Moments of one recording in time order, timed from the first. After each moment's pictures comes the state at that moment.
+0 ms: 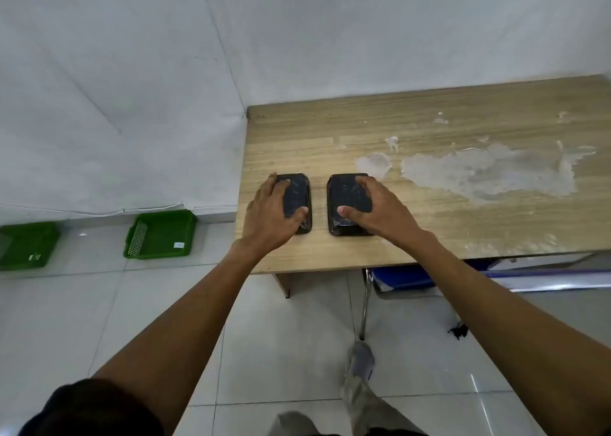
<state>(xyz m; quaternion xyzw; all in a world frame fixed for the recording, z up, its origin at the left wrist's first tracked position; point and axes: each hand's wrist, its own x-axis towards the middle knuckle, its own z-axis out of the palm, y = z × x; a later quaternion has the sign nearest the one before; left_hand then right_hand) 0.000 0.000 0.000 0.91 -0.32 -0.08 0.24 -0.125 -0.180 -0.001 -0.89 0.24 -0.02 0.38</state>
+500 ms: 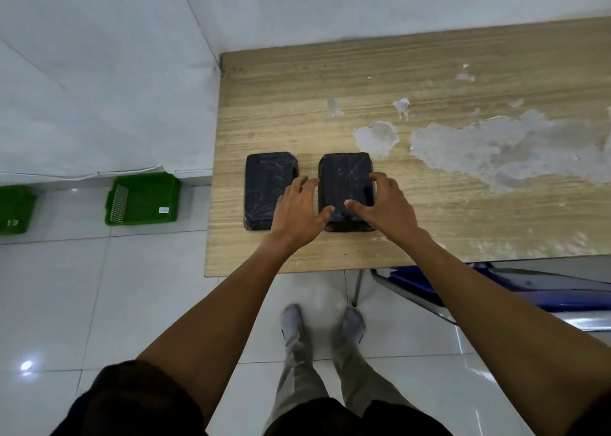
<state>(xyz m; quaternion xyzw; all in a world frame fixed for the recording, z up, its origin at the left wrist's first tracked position) 0.016 -0.090 -0.078 0.91 -0.32 -0.17 0.20 -0.081 -0.235 -0.085 -0.86 0.37 0.04 0.36</state>
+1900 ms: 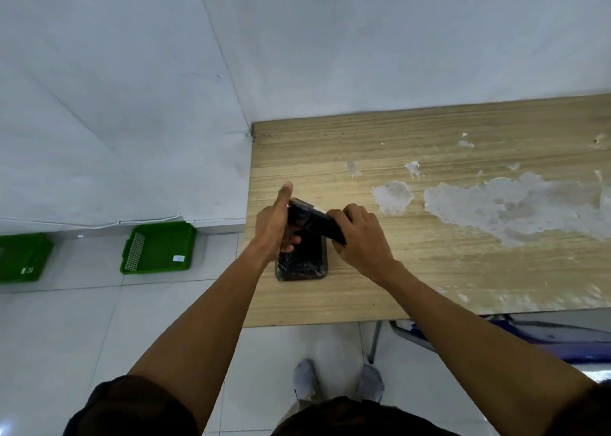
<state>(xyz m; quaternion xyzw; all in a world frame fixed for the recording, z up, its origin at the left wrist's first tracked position) 0.104 -0.051 -0.001 0.77 0.07 -0.33 0.54 -0.014 -0.176 -0.046 -0.97 0.13 -0.13 0.13</state>
